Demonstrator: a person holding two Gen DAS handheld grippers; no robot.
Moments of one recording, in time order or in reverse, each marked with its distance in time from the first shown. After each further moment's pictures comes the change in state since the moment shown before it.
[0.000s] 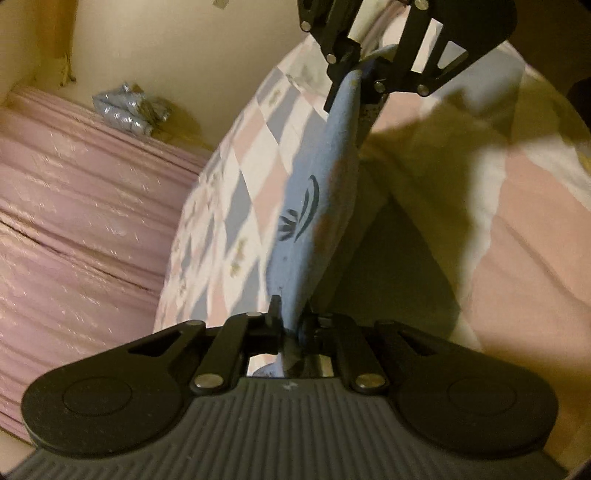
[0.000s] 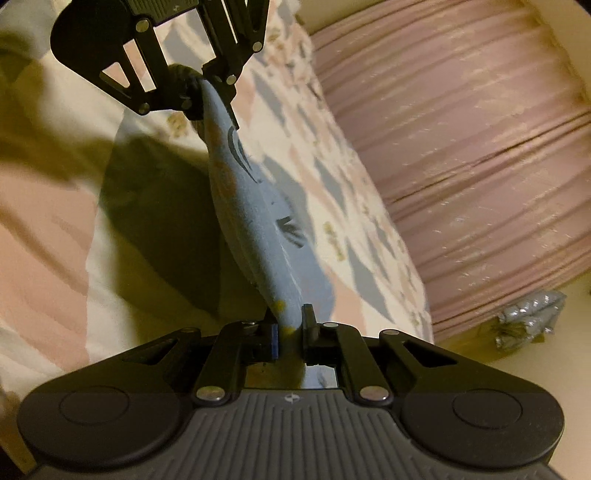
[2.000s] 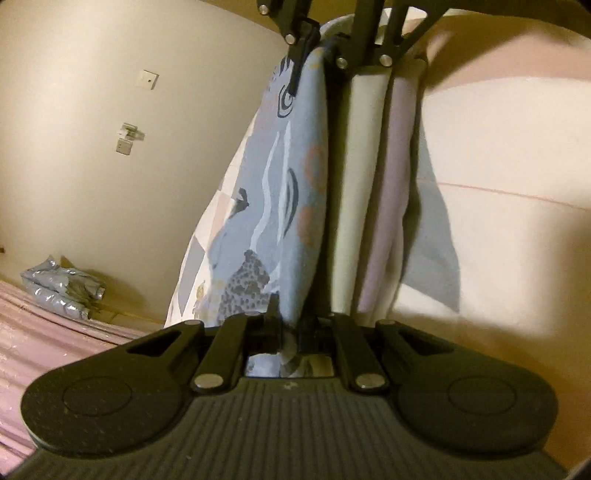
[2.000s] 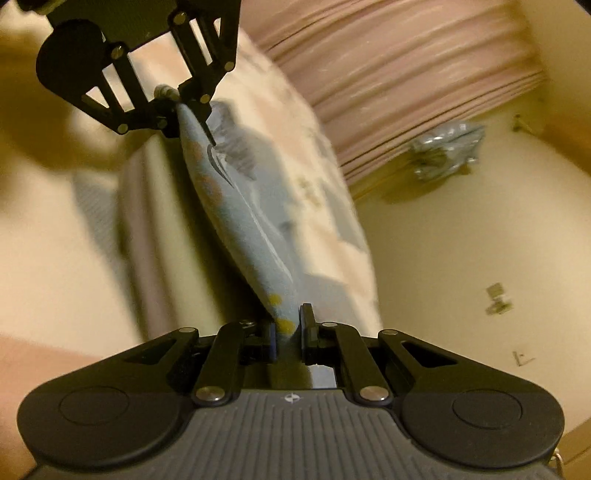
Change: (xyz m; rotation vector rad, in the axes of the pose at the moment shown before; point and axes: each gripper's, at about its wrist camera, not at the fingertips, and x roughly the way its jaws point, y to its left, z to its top) left arm 0.330 -0.038 0.311 0.282 -0.436 -0.114; right arm 0.053 -0.143 -0.286 0.264 0.384 -0.253
